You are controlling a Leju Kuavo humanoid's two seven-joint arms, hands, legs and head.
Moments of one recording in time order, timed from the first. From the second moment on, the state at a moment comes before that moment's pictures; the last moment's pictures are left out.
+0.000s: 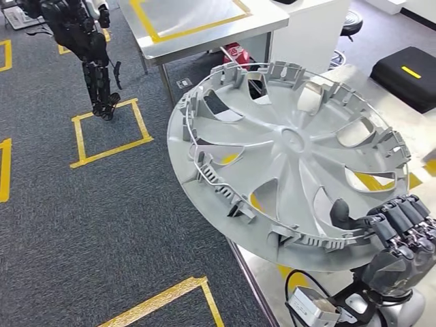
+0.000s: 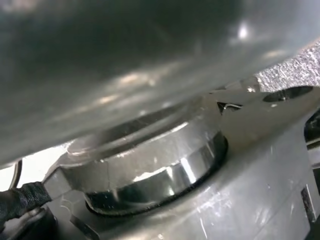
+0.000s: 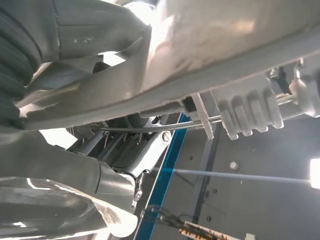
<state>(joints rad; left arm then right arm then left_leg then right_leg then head) -0.04 -0.03 -0.71 -0.17 0.64 -0.03 -0.16 0.15 0.25 -0.03 -2.18 1.02 -0.69 -0.69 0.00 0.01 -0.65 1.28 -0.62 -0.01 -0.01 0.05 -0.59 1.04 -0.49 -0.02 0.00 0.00</state>
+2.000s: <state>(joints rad) -0.04 -0.04 -0.71 -0.20 0.63 -0.04 -0.16 0.16 0.24 -0.04 -2.17 1.00 -0.69 -0.69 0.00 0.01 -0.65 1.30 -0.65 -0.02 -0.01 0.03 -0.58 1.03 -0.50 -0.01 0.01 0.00</state>
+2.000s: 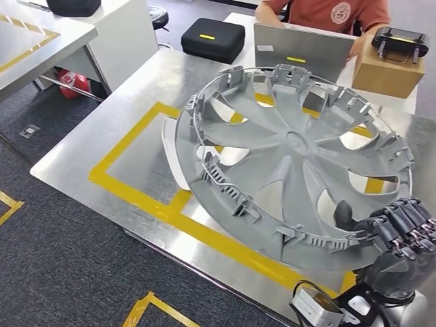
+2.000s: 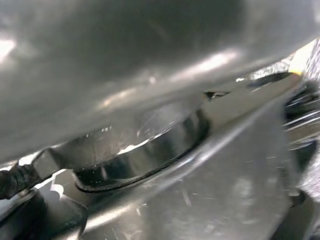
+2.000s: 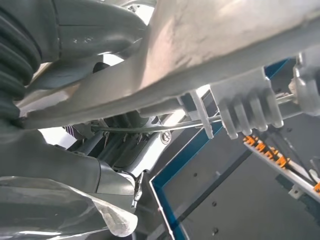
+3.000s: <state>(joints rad) -0.04 -0.04 -0.72 -0.20 0.62 -0.04 -0.16 0.15 0.24 -0.04 -2.14 1.01 -0.69 -0.69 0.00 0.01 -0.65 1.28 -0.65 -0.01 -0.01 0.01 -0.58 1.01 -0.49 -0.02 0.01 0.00</state>
